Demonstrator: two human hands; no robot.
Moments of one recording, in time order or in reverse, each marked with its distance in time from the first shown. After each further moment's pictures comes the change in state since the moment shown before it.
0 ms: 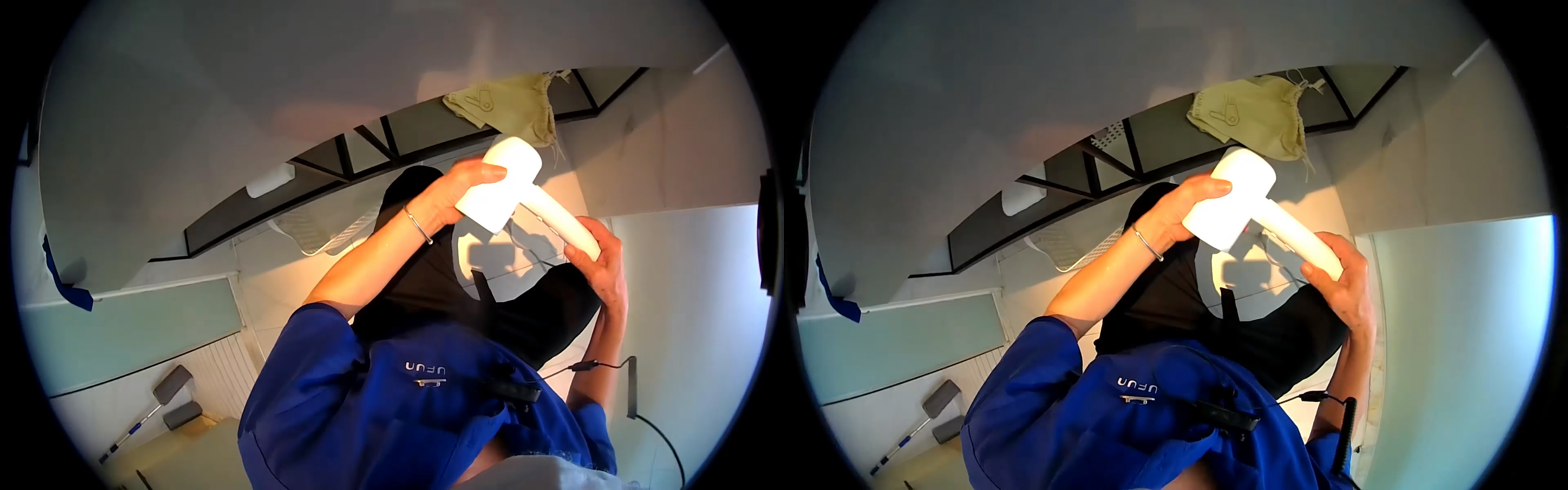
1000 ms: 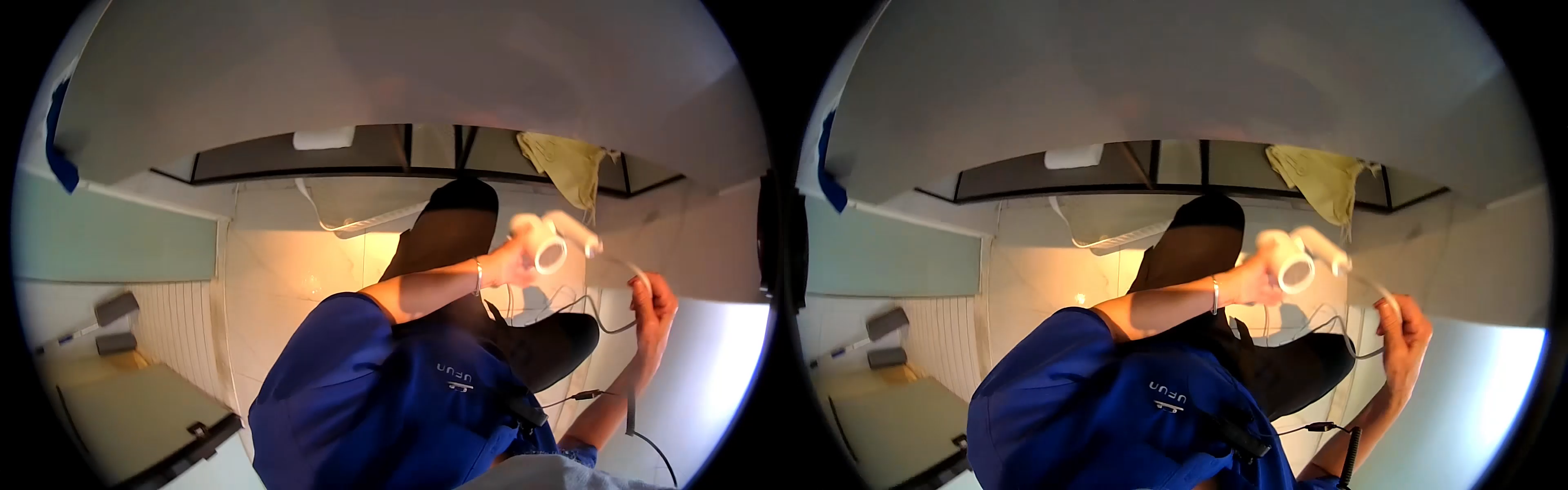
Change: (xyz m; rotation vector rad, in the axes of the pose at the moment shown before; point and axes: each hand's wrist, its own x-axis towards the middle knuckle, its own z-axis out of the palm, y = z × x) left_hand 0.022 -0.119 -0.033 -0.559 0.288 -0.245; right_hand 0.004 -0.076 -0.015 -0.130 0.075 -0.075
